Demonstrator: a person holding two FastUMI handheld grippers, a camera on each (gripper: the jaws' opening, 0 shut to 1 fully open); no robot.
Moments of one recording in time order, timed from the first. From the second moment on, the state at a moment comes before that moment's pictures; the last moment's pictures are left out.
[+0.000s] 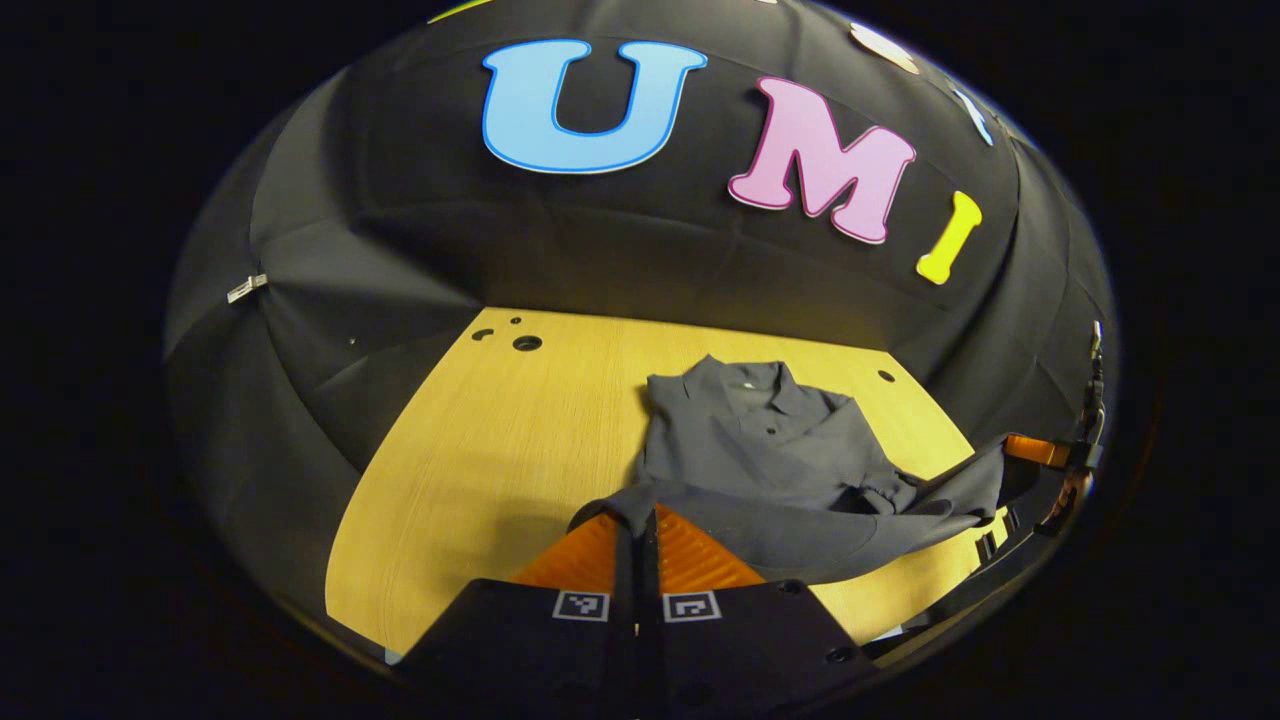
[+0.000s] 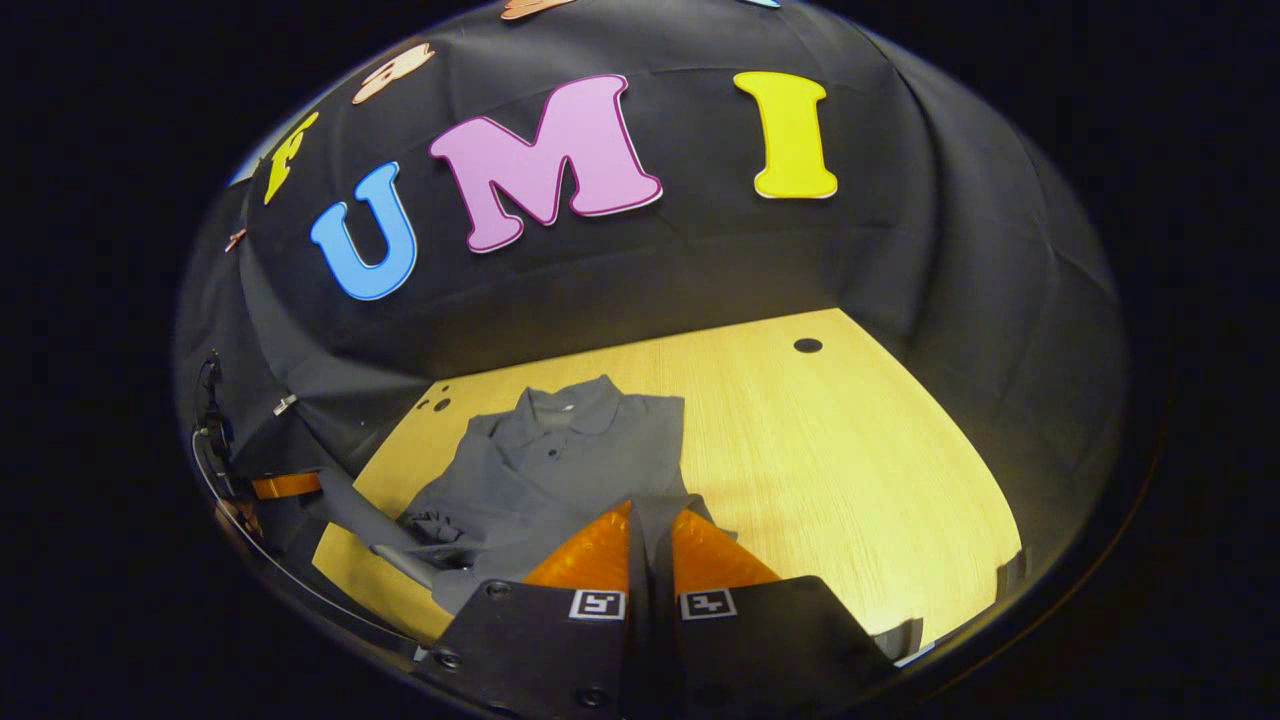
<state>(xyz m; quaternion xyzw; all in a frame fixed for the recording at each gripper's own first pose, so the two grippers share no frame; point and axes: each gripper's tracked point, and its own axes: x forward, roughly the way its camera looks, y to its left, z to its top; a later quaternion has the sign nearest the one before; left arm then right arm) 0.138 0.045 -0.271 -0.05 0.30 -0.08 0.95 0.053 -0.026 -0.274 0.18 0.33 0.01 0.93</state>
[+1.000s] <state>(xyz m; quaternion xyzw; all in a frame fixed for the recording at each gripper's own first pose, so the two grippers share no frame) 0.289 0.042 -0.286 -0.05 0.28 -0.06 0.96 0.191 -0.045 -0.320 0.14 0.31 -0.01 0.94</state>
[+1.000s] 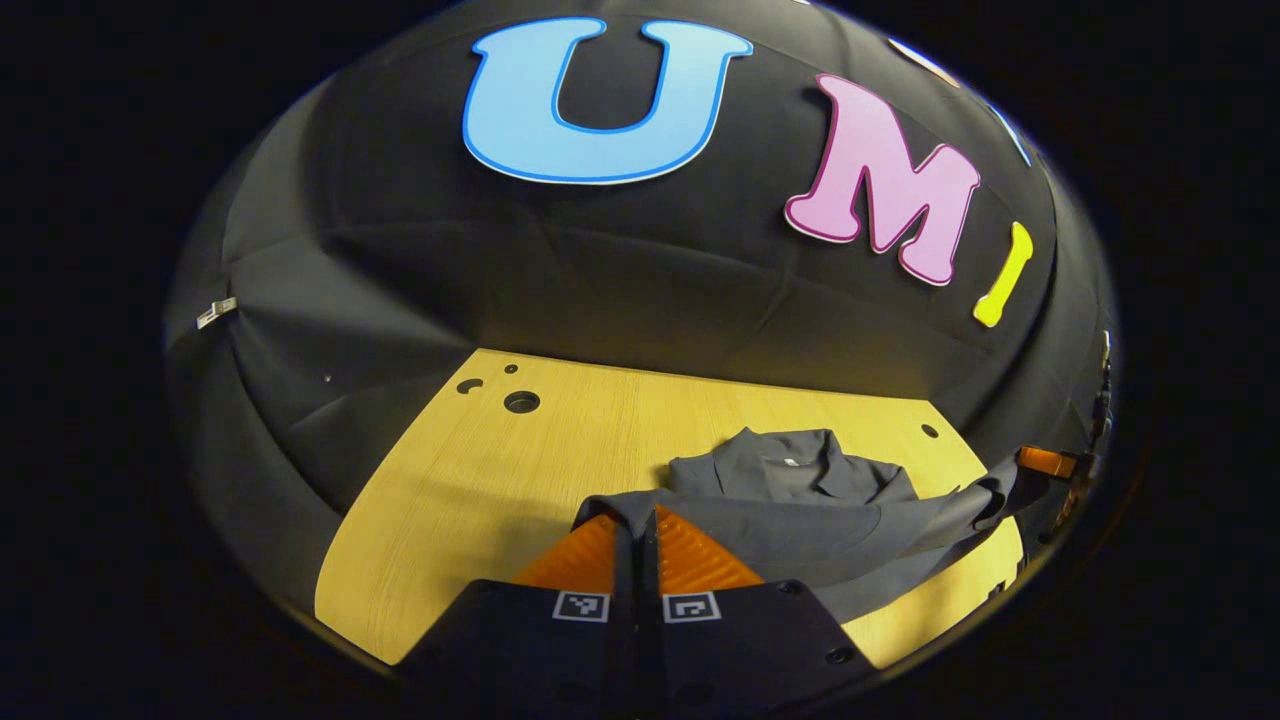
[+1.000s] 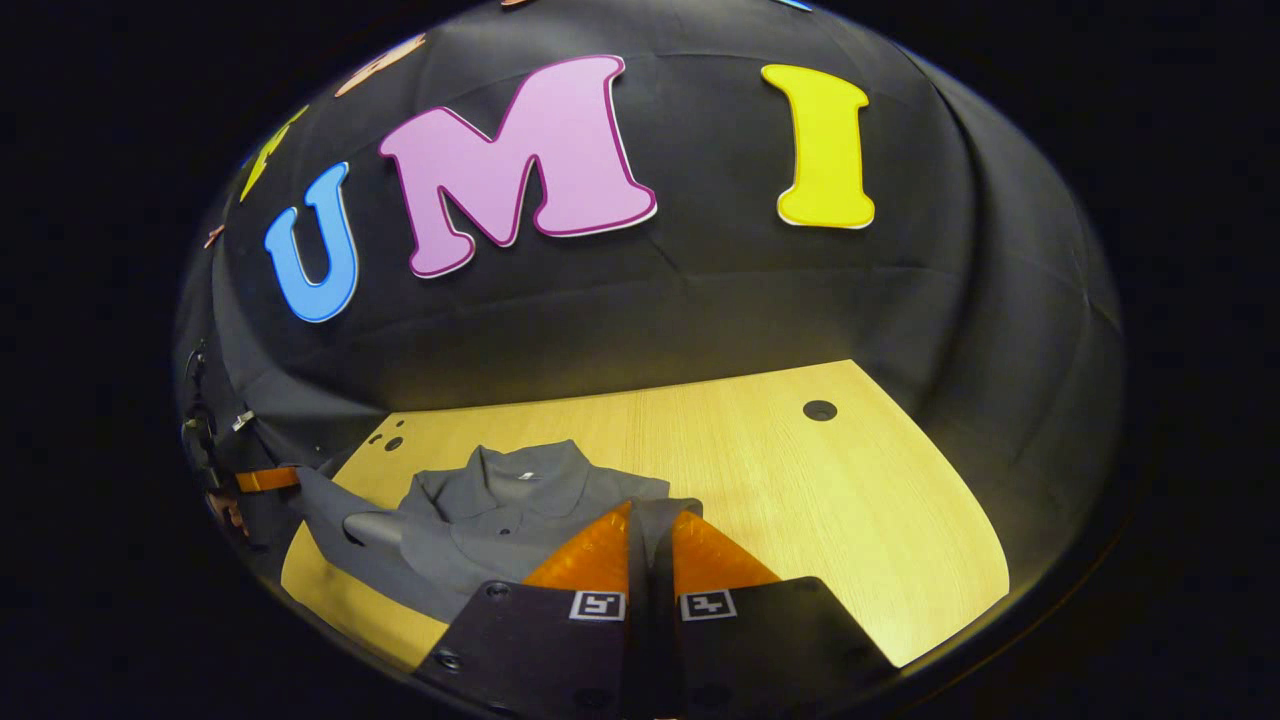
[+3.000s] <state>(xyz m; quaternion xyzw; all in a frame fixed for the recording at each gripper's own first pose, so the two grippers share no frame) 0.350 0.041 -0.370 0.00 0.34 0.00 0.94 0.245 -0.067 -0.409 0.14 0.39 -0.08 0.90</state>
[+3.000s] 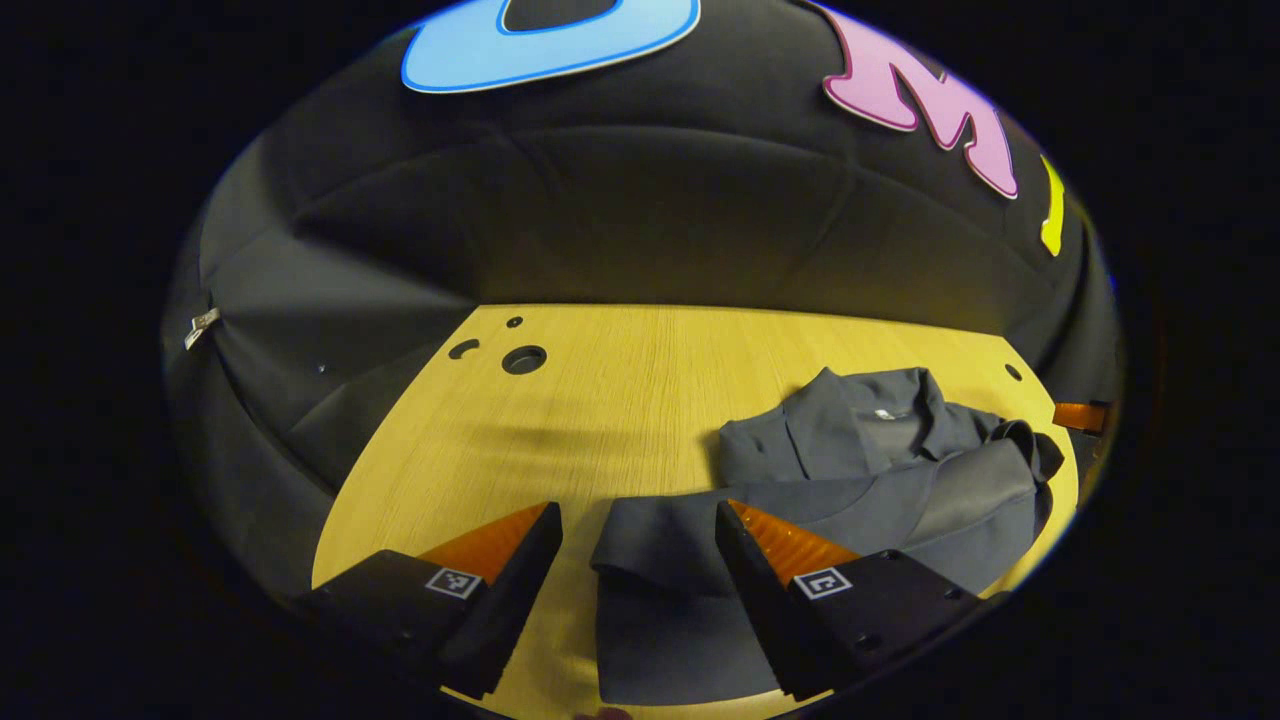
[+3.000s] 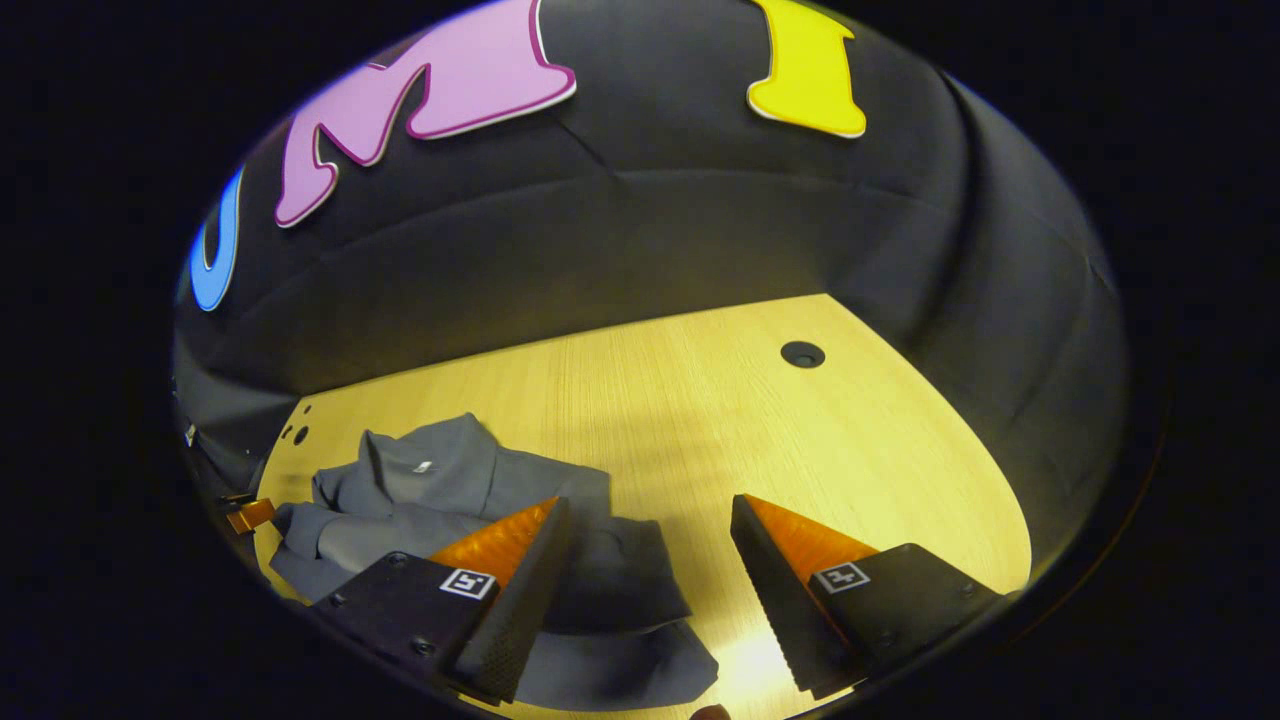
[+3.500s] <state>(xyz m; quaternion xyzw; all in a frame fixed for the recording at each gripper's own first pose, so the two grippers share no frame) 0.295 0.019 -0.293 -0.01 0.24 -0.04 0.97 0.206 -0.057 -0.319 0.16 0.31 -0.04 0.93</state>
